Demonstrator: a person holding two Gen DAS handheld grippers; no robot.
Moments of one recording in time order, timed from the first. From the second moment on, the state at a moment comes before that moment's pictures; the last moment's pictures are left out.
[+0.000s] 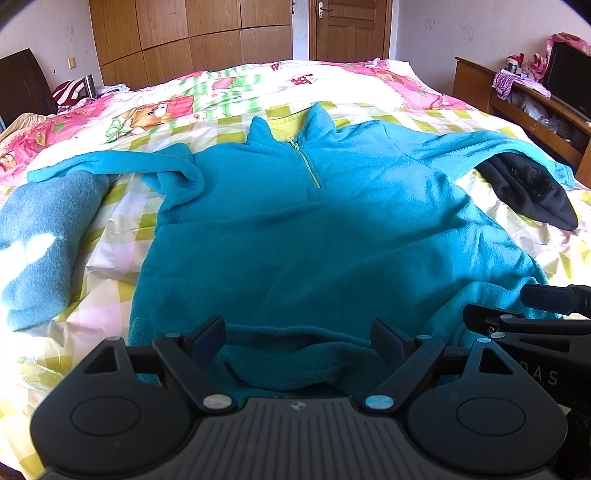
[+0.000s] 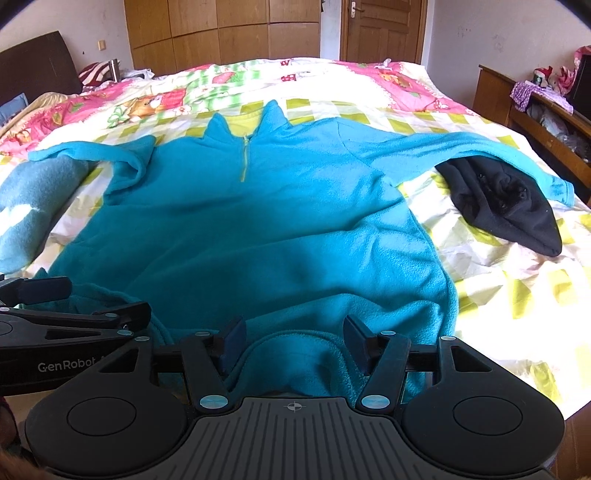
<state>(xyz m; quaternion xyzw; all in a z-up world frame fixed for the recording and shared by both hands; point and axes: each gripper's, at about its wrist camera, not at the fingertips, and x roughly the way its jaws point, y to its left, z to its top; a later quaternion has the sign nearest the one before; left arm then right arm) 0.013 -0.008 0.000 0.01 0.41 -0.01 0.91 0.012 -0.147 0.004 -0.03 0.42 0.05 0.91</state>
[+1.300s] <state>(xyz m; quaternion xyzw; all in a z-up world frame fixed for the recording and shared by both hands) 0.015 -0.008 -0.005 0.01 0.42 -0.01 0.91 0.021 -0.137 -0.002 -0.07 0.41 0.04 0.91</state>
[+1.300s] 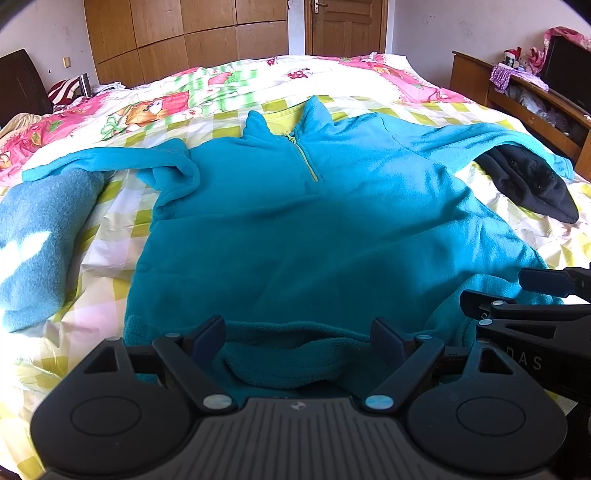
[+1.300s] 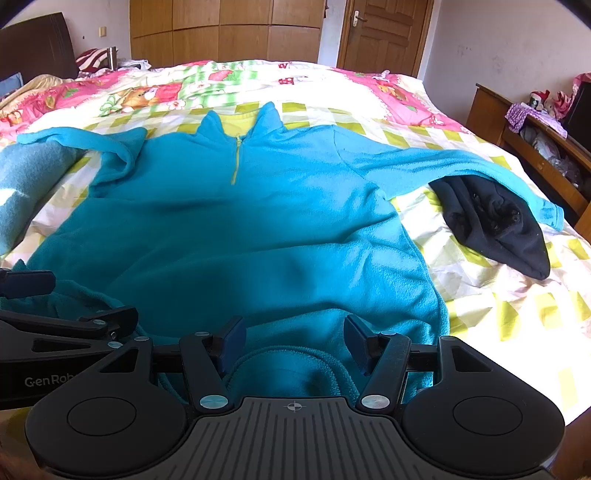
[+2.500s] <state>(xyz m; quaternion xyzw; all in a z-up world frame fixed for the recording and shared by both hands) 0.177 -0.117 -0.019 0.09 0.39 -0.16 0.90 0.254 -0.378 -0.015 0.28 0.30 -0.10 0.91</state>
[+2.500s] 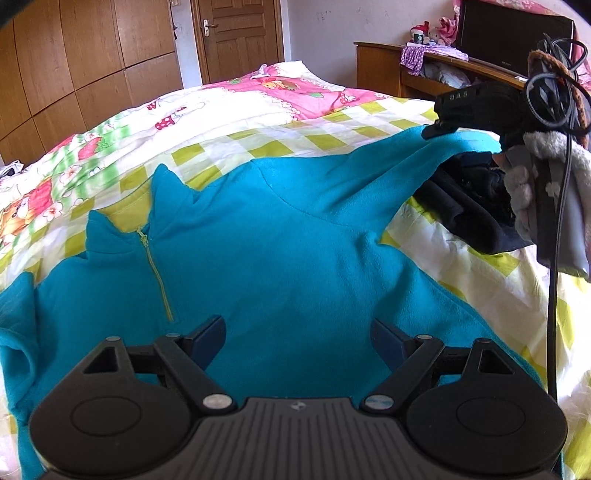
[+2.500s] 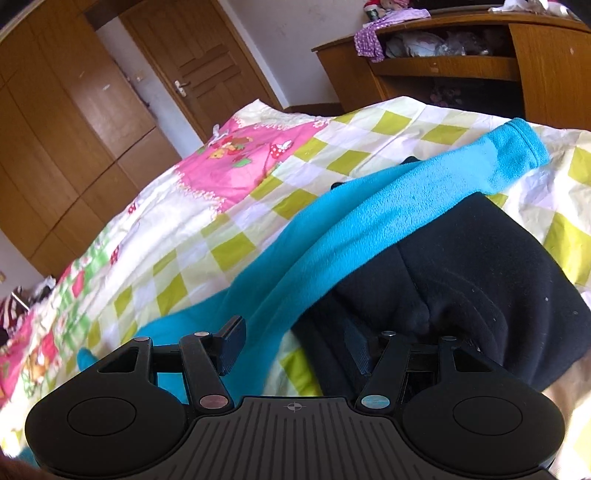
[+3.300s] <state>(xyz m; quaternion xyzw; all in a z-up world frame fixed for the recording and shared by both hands) 0.193 -0.119 -0.041 0.06 0.40 -0.18 0.90 0.275 -0.460 -0.026 0.44 0.17 -0.19 0.86</state>
